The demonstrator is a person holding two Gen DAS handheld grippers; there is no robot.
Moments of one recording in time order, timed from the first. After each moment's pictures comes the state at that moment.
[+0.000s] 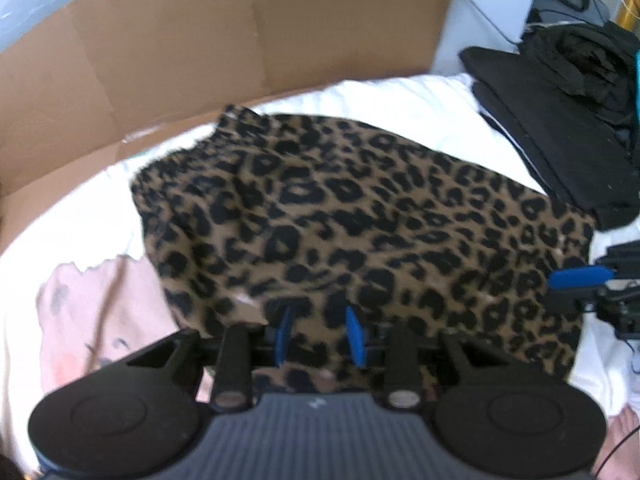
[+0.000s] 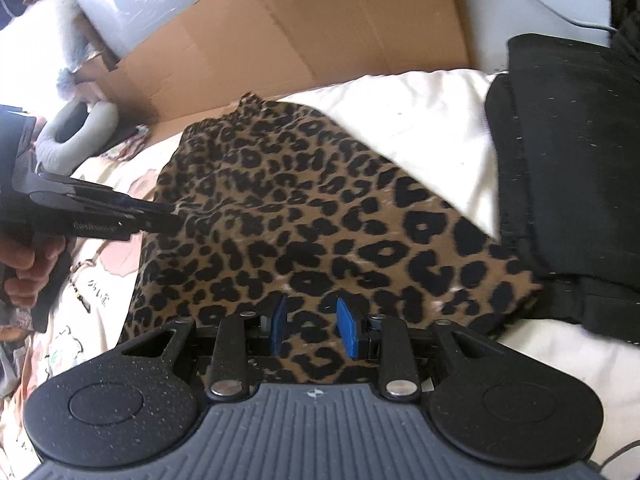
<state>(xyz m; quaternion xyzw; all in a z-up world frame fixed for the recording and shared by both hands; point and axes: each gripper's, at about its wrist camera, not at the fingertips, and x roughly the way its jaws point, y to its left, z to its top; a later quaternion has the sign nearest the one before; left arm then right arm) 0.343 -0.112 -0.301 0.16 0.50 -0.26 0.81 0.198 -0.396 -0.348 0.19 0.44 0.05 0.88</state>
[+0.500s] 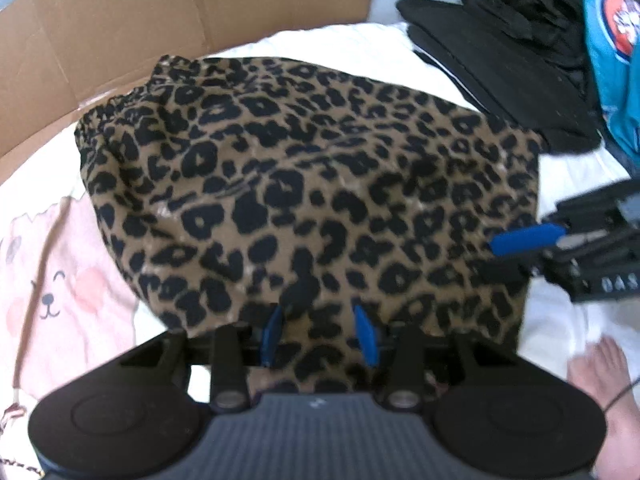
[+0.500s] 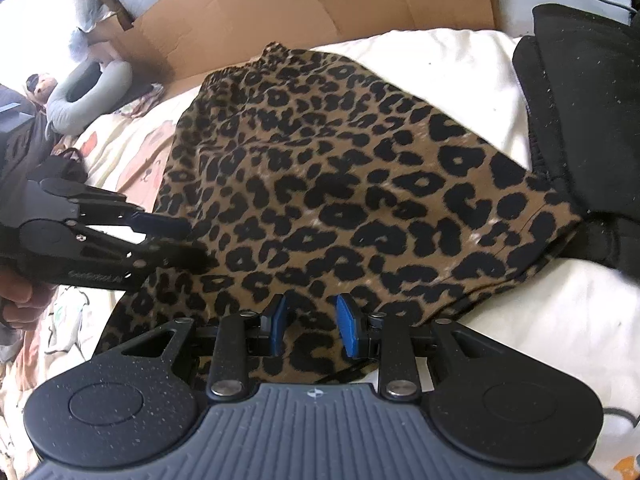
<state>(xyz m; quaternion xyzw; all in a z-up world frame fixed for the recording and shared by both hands) 0.280 -0.105 -0.315 0.18 0.52 -0.30 0.78 0.182 -0.372 -0.362 0.18 0.48 0.08 0.86</state>
